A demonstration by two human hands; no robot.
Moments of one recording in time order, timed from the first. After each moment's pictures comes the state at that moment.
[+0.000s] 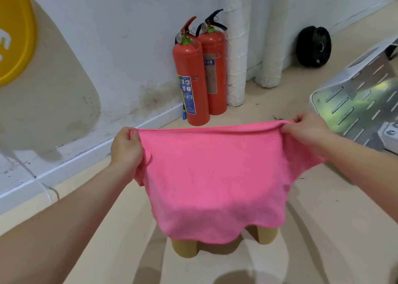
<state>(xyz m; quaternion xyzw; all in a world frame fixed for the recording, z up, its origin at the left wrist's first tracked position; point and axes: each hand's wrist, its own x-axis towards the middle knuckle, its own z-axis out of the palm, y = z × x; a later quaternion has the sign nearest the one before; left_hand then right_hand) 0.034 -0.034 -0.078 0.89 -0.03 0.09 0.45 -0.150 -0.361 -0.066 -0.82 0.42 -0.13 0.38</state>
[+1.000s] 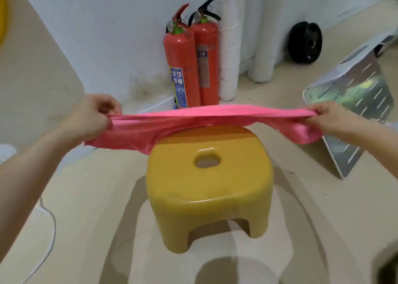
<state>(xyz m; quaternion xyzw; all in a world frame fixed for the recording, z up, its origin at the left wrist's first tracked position) 0.083 -0.004 -0.015 0.92 -0.23 0.01 0.33 -0.183 -0.410 -0.057 -0.89 0.29 -0.07 0.34</state>
